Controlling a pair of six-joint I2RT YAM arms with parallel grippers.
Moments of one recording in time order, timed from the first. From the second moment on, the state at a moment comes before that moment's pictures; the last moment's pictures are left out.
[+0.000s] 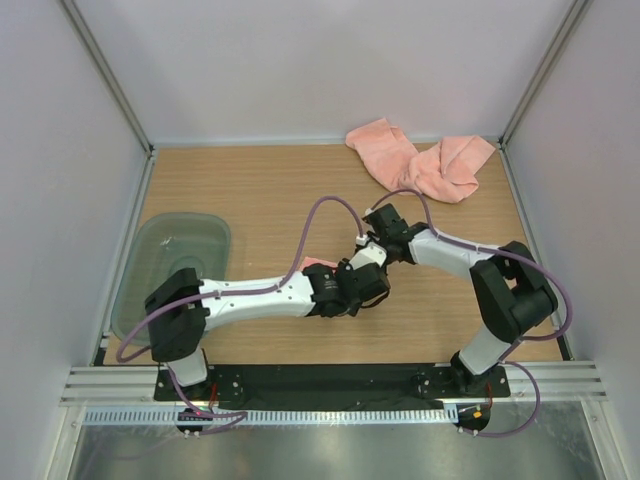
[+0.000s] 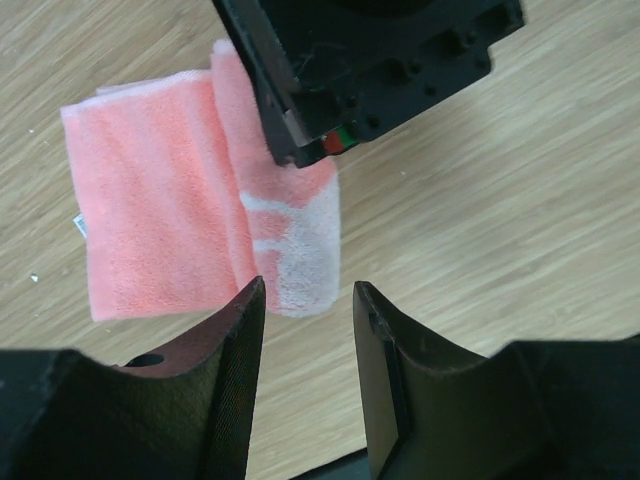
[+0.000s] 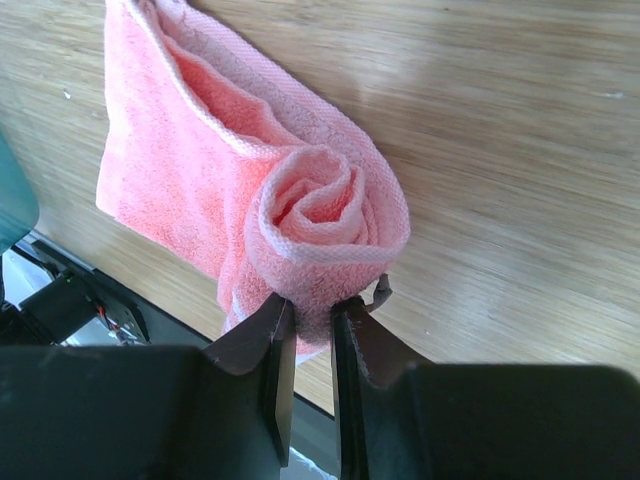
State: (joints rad) left arm -1.24 1.70 1.29 -0.64 -0.48 -0.52; right arm 0.55 1.64 0.94 -0.39 -0.38 0.68
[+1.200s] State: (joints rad) left arm -1.31 1.76 1.13 -0.51 -0.53 -0.51; right arm 0.56 1.68 0.98 -0.44 -0.37 0.68
